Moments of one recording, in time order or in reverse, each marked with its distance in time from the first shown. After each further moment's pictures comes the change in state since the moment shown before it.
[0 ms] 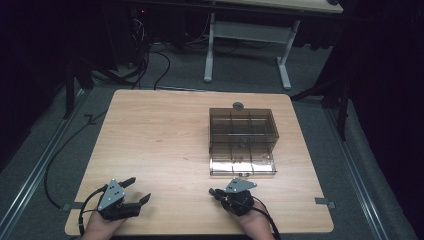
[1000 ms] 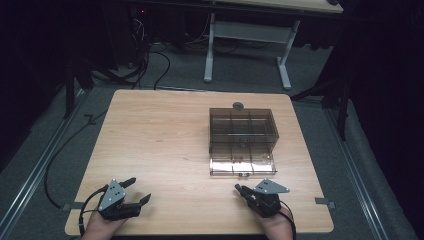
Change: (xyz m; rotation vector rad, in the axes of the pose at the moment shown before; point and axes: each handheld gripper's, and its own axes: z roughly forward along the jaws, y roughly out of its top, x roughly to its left) left arm -0.001 0.000 0.000 0.003 0.000 0.008; right arm -0.035 -0.033 -0.056 -0.066 -0.167 0.126
